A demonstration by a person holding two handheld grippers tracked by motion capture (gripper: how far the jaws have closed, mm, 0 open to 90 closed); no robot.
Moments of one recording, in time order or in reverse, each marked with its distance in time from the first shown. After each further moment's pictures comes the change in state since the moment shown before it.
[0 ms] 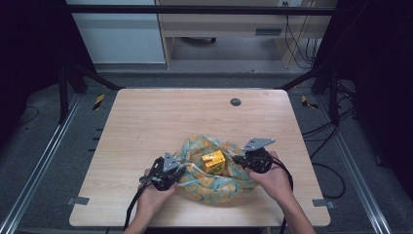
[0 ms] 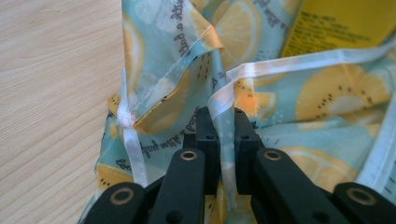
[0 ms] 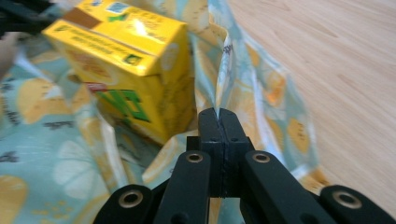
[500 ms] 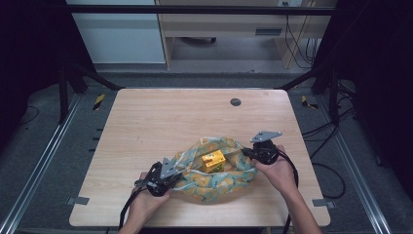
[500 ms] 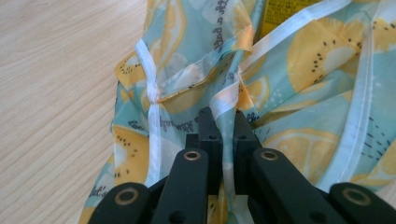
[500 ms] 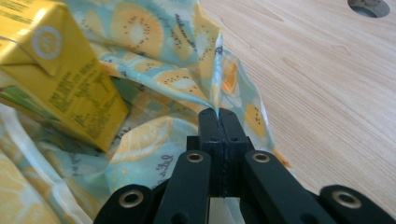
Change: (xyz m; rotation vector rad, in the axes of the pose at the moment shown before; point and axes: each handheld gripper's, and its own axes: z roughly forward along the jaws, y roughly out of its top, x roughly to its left) left arm -0.002 -0.011 -0.012 0.050 -0.020 0.088; right arm -0.039 -0.009 0.008 0.017 -0.071 0.054
